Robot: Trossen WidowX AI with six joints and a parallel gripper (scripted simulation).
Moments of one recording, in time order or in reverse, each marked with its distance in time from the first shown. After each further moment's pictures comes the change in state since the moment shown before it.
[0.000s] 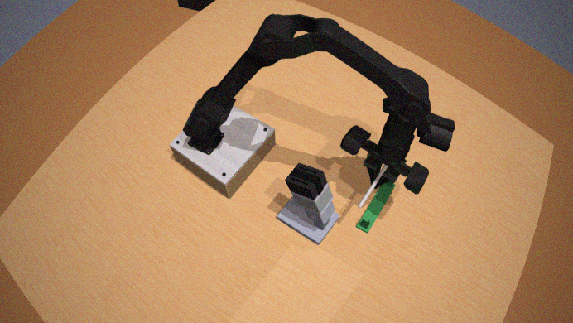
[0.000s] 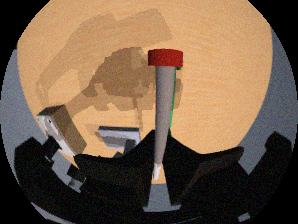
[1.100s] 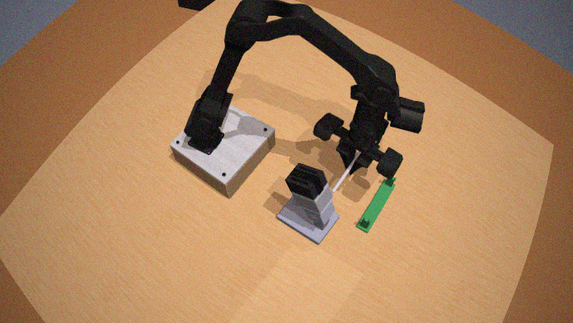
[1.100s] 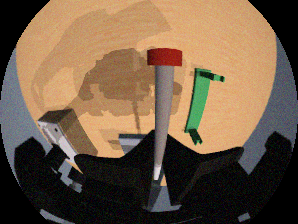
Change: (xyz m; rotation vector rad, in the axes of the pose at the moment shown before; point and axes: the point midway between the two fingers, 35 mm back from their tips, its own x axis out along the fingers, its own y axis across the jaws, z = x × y) arm 0.014 0.065 0.010 0.003 -0.010 -0.007
